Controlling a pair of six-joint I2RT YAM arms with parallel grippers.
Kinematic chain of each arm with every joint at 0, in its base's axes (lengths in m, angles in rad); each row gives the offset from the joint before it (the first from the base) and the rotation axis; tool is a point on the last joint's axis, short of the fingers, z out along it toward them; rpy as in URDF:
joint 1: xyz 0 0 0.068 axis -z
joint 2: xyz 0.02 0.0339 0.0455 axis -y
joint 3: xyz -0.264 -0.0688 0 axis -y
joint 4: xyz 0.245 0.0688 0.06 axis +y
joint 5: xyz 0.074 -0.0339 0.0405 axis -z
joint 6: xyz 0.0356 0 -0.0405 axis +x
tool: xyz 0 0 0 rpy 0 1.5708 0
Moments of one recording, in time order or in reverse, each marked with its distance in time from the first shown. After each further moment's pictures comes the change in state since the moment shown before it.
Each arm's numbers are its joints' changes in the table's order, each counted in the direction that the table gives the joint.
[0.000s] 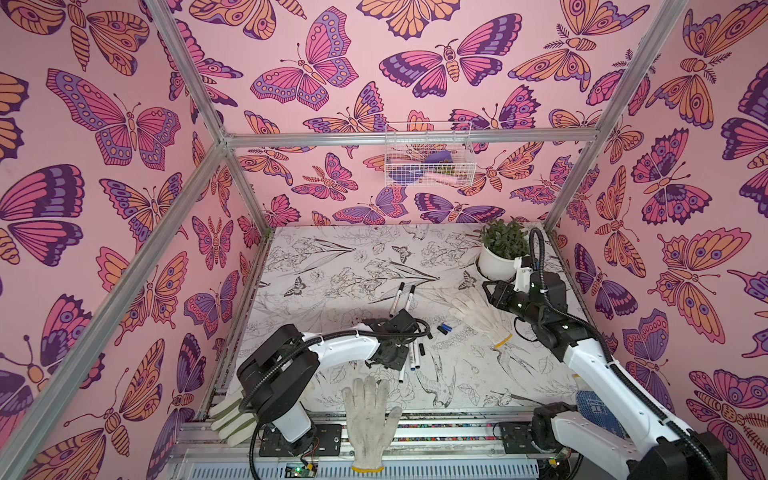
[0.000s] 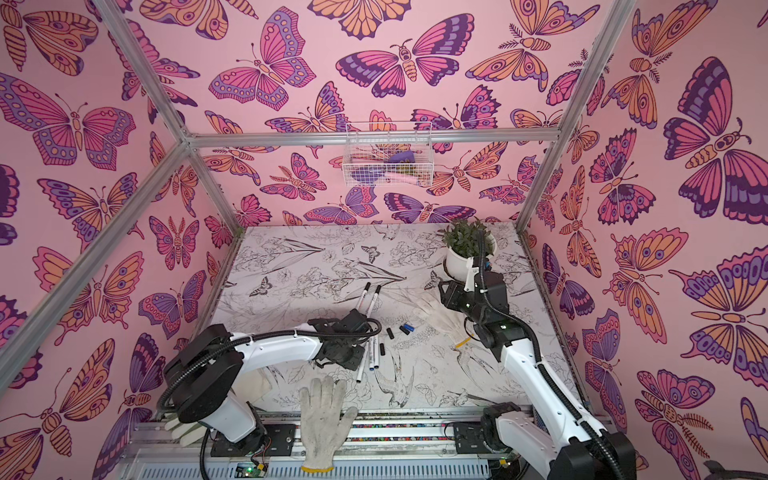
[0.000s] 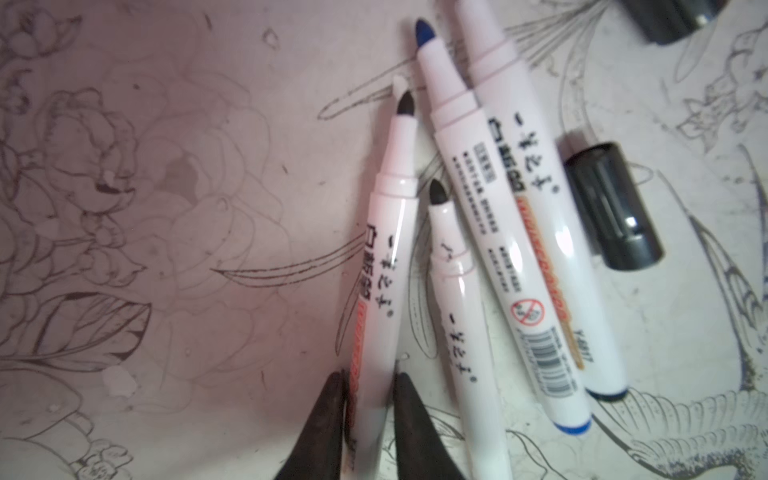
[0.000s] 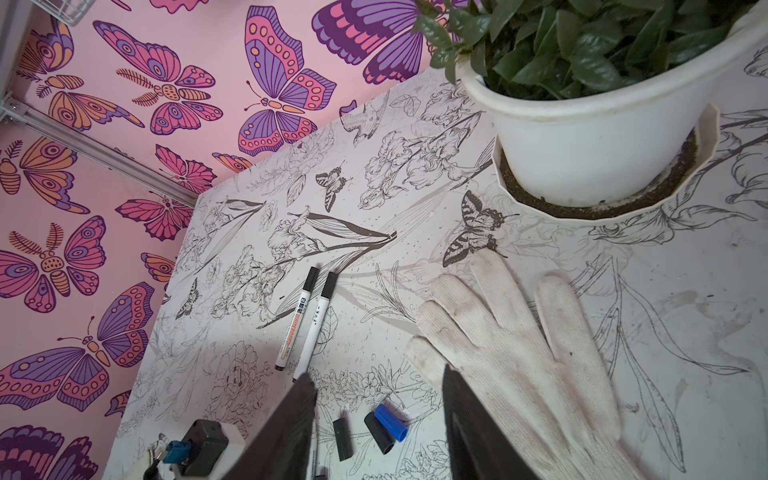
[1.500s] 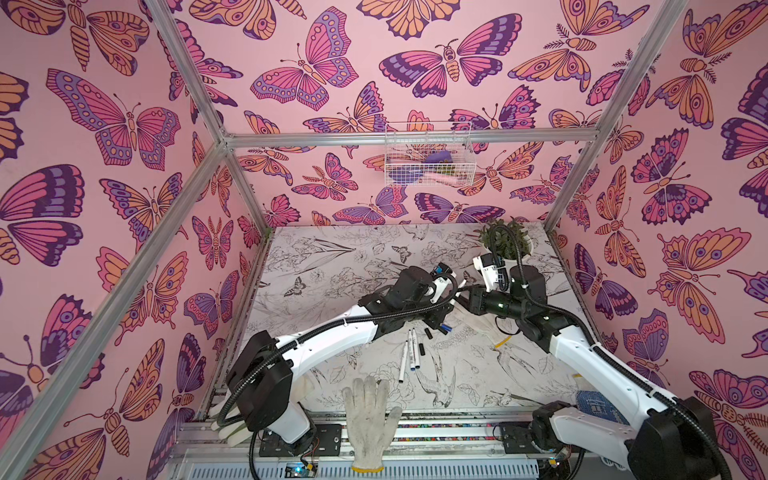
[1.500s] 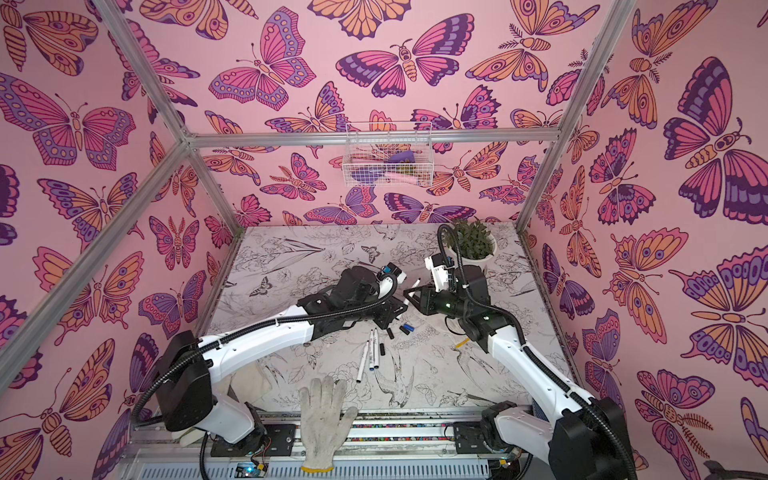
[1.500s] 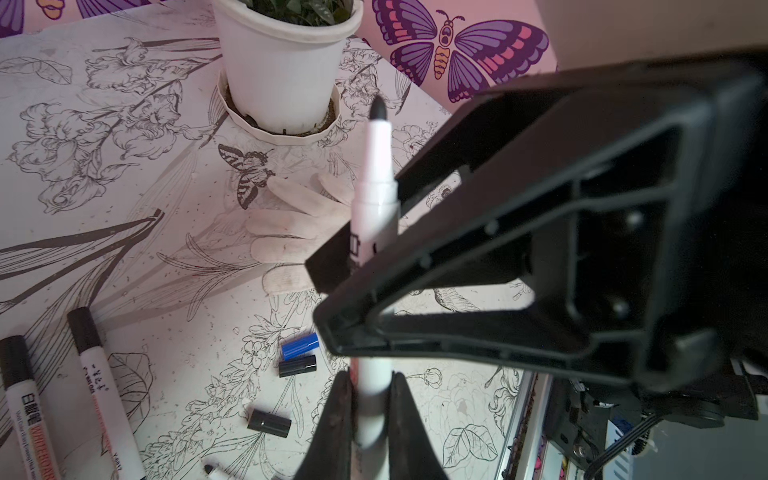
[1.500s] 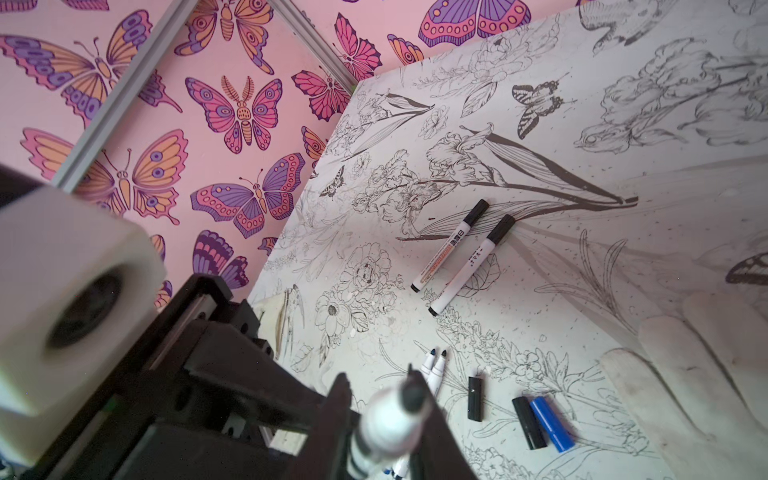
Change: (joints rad) left arm -0.007 0.075 0.293 -0.367 0.307 0.224; right arm -0.141 -0.128 0.055 -0.122 -0.425 -0.072
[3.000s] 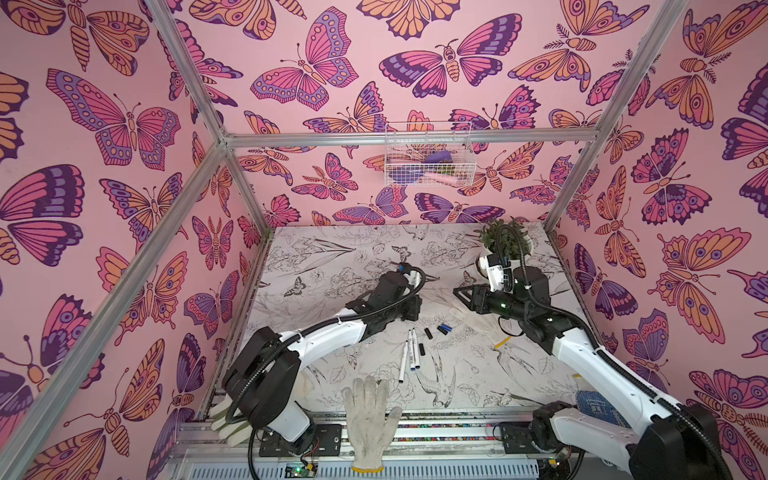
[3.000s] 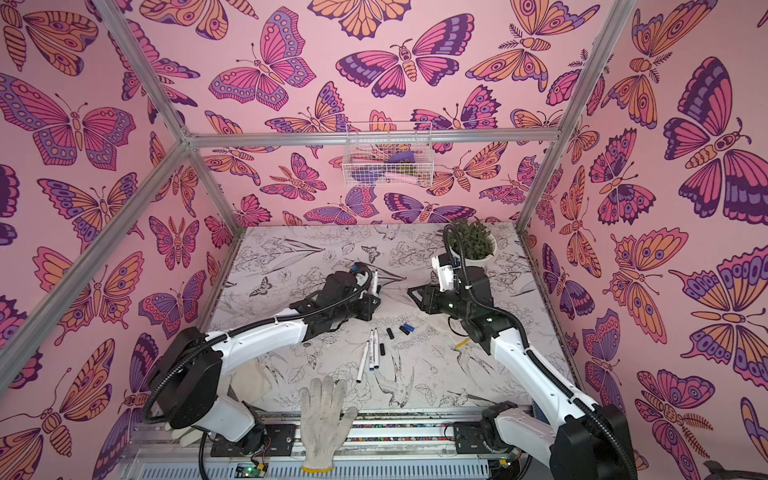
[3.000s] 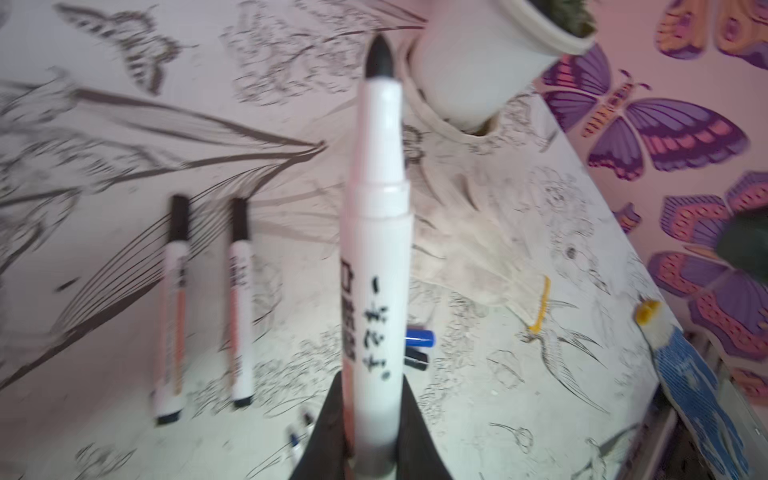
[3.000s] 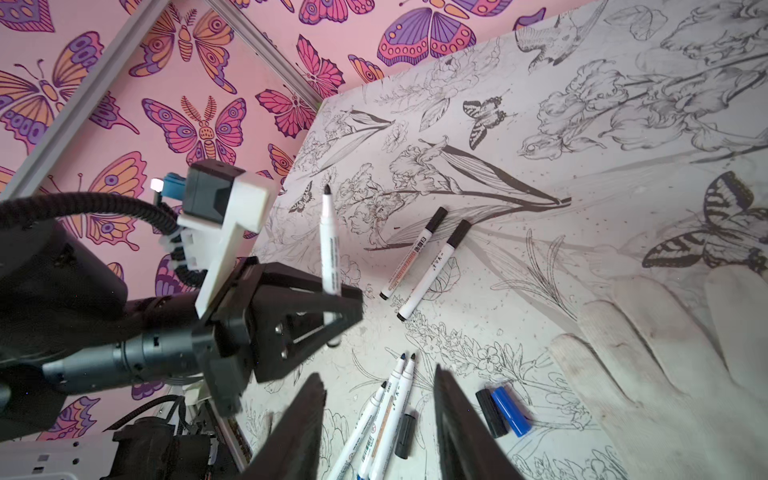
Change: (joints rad) left arm -0.167 0.033 -0.248 -0.141 -0.173 -0.274; right arm 0.008 0.024 -0.012 0.058 0.122 -0.020
